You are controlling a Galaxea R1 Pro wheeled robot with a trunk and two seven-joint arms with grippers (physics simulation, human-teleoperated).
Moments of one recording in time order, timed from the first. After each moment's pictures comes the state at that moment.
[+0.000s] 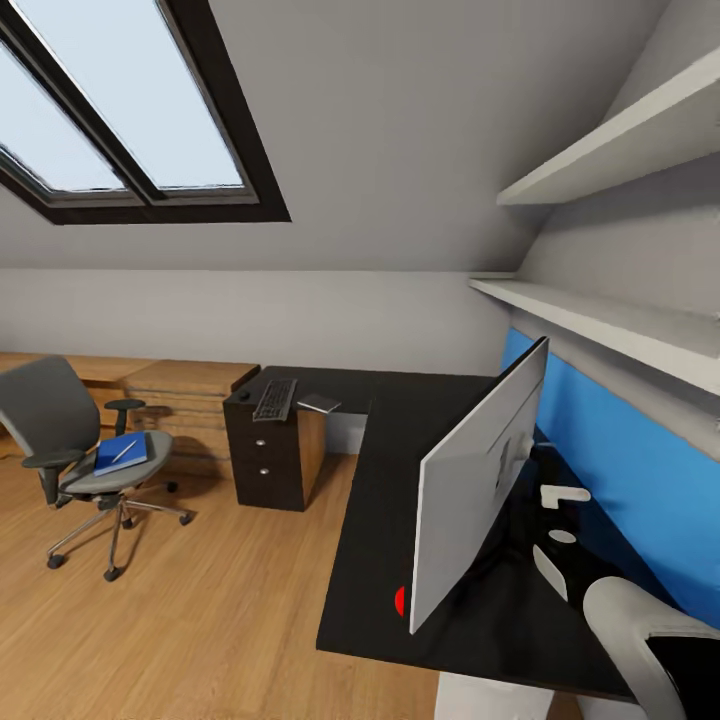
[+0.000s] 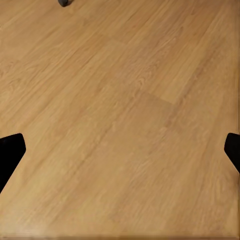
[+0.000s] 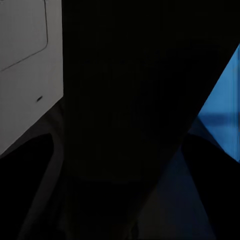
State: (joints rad) left arm 0.10 0.01 0.15 -0.33 0.17 -0.68 0.13; right arm -0.85 -0.17 0.04 -0.20 -0.04 -0.18 -0.26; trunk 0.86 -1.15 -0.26
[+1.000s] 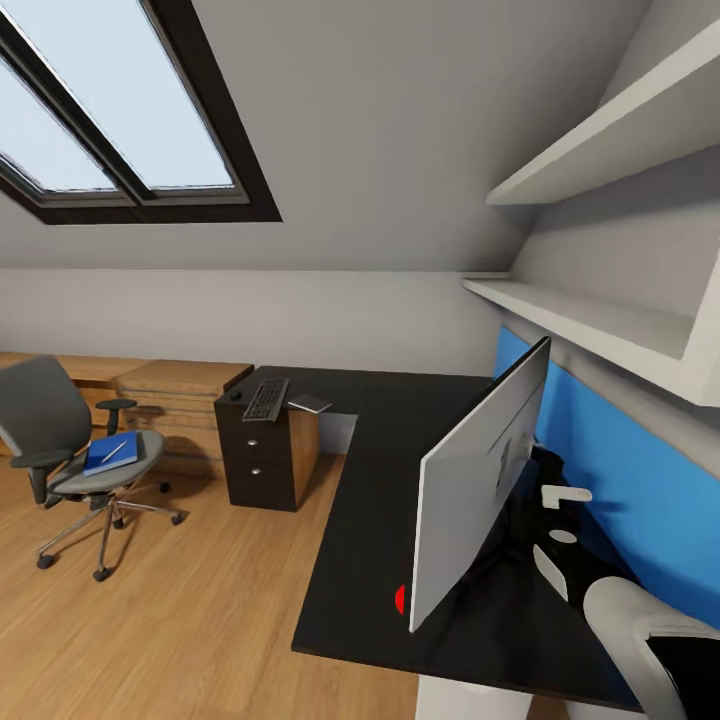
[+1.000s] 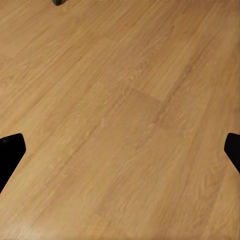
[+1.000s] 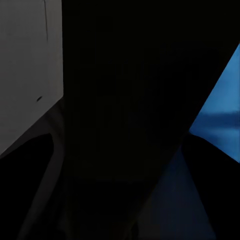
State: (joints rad) left arm 0.10 0.01 0.15 -0.33 0.17 -0.68 0.13; right arm -0.85 -0.17 0.03 -0.20 -0.04 -0.18 -0.26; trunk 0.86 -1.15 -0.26
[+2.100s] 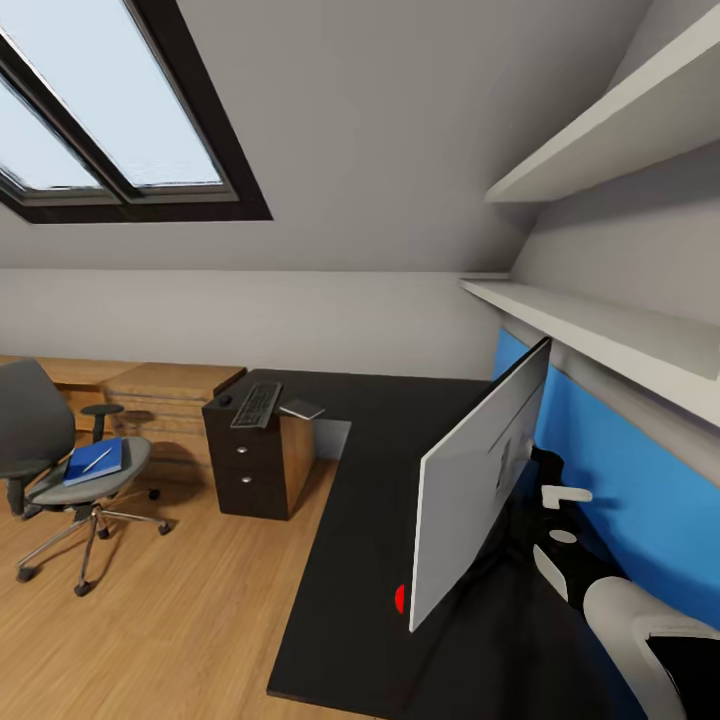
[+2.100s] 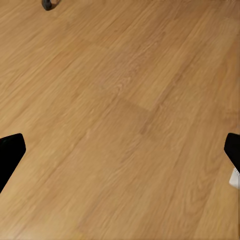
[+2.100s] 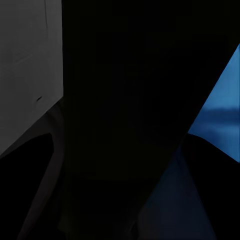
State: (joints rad) left arm 0.10 0.01 0.15 -0.33 0.17 -0.68 0.14; right arm -0.85 -0.17 0.03 -0.20 -0.04 -0.18 -0.26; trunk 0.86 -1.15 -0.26
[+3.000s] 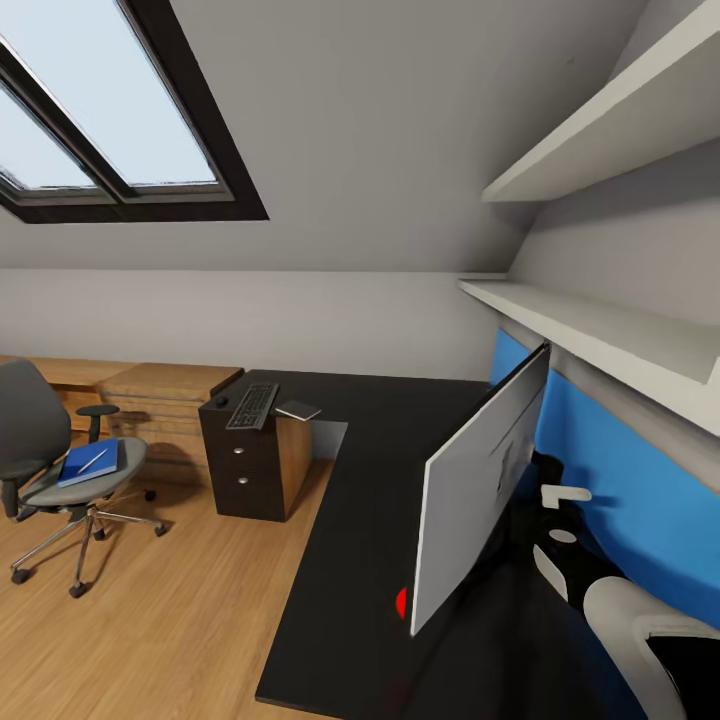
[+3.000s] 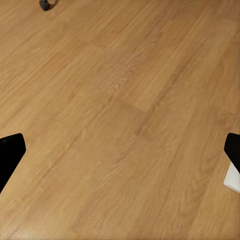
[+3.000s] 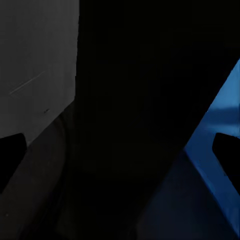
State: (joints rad) left arm 0.10 0.01 0.16 -0.33 0.17 -0.68 0.14; right arm -0.85 -0.17 0.03 -0.20 -0.03 -0.18 -0.26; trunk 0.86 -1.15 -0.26
